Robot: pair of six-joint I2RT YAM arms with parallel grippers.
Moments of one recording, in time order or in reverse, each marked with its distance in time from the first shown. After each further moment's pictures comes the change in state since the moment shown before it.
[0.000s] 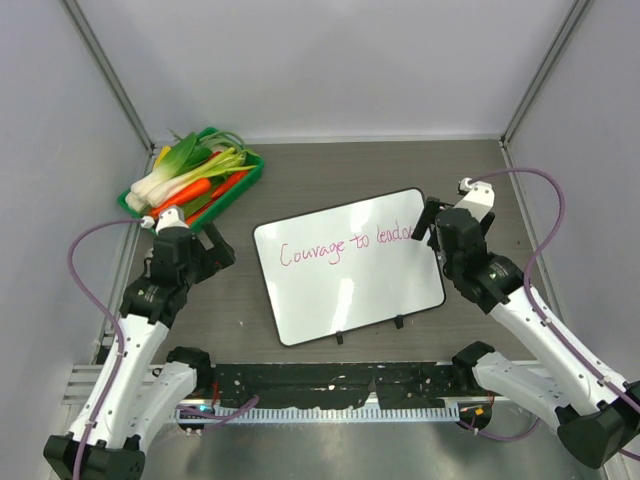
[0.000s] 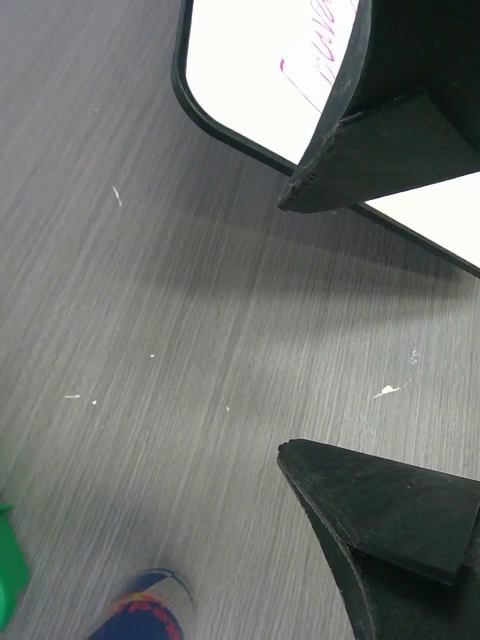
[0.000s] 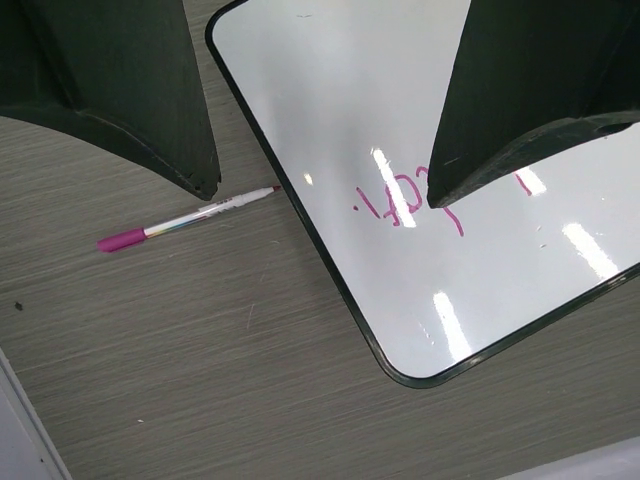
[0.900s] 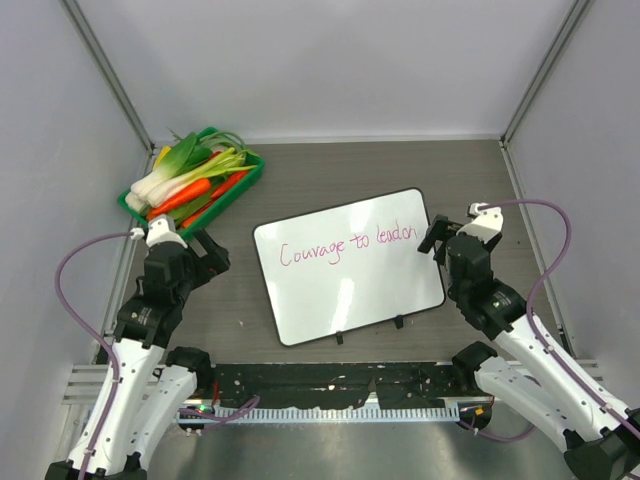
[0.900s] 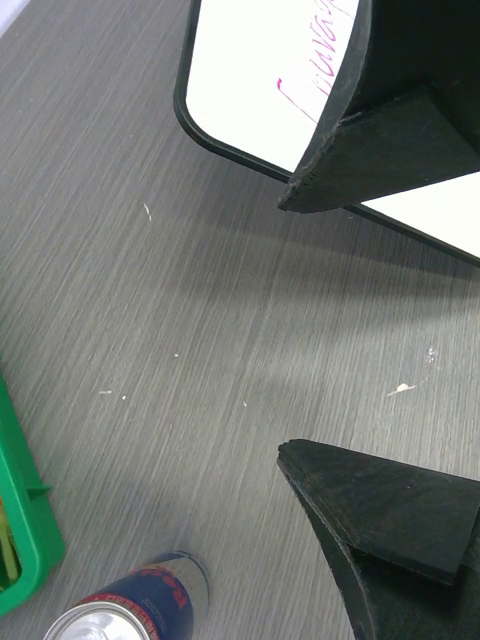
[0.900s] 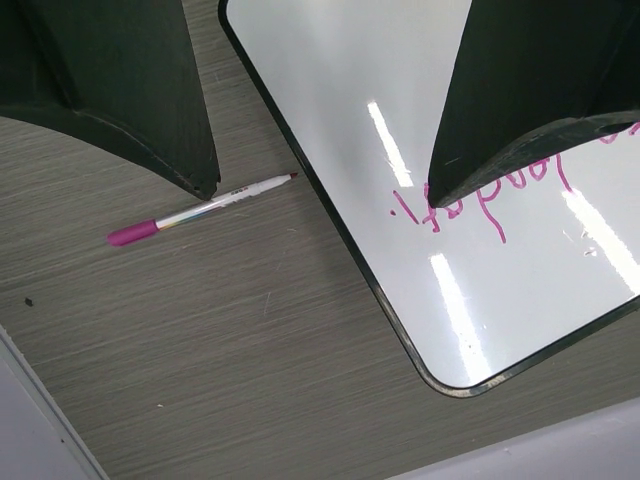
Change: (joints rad) left arm 0.000 -0.172 -0.062 0.023 -0.042 0.003; right arm 0.000 -0.202 -0.254 0.198 0.039 -0.048
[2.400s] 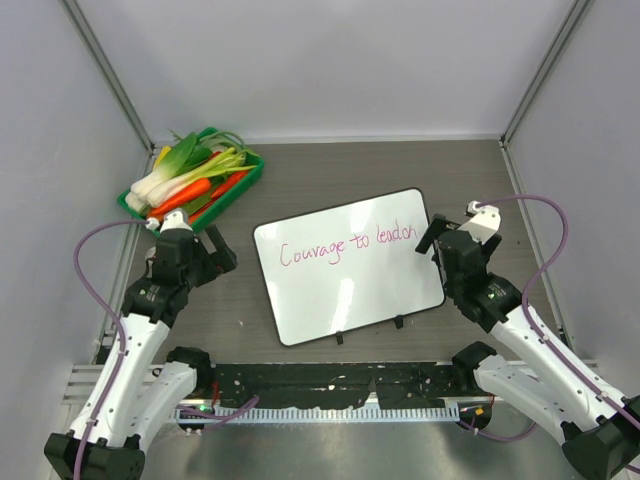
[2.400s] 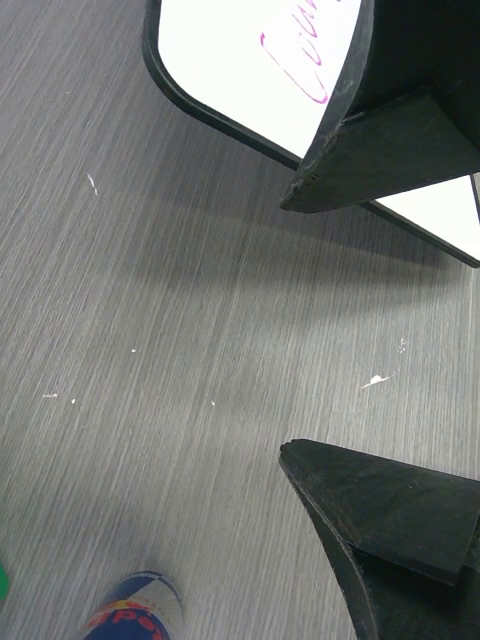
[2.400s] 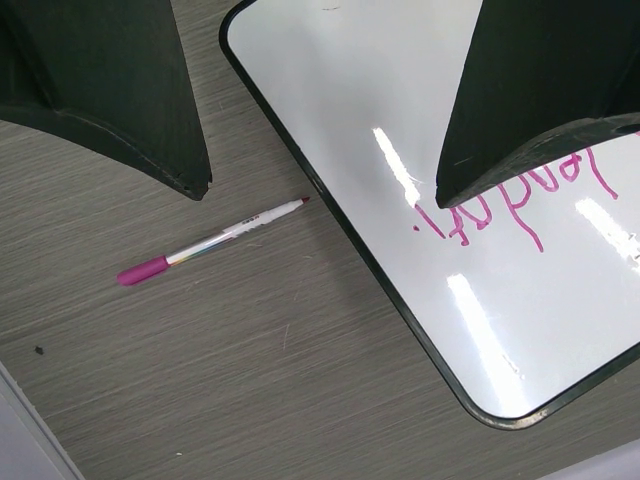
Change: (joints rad) left arm 0.000 0.156 0.043 -0.042 0.061 0.019; right arm 0.000 0.066 0.036 -0.095 0.036 0.102
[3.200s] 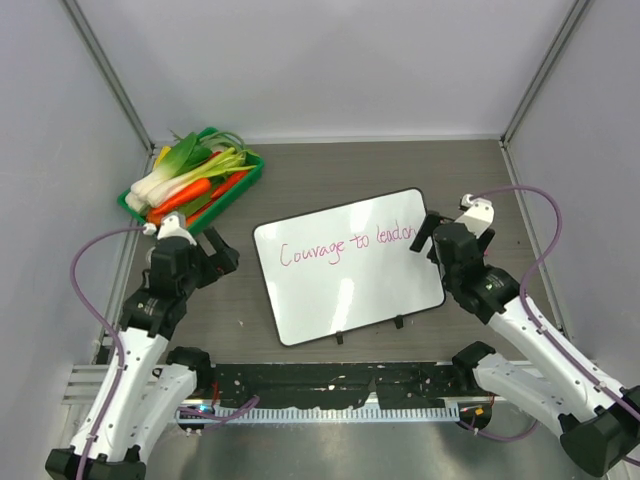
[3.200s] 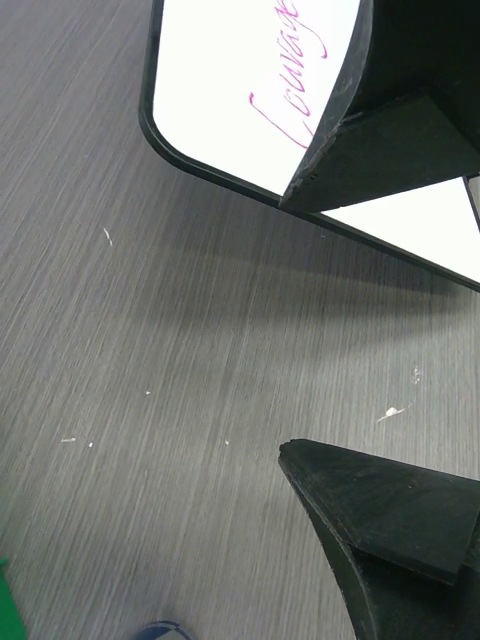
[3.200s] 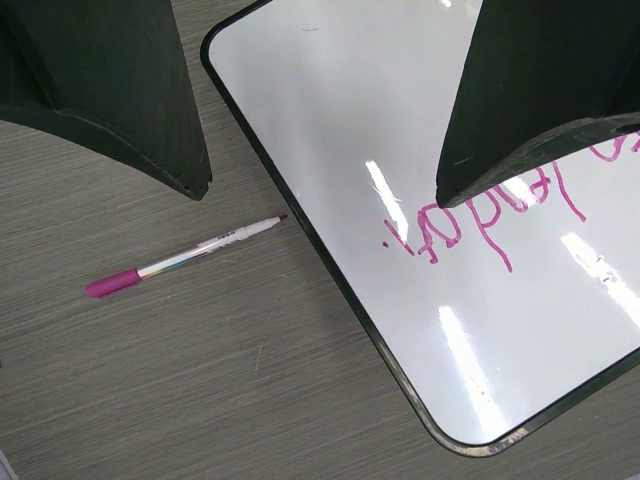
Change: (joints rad) left arm 0.000 -0.087 -0.045 0.066 0.052 -0.024; right arm 0.000 0.060 0.062 -0.060 -0.079 0.026
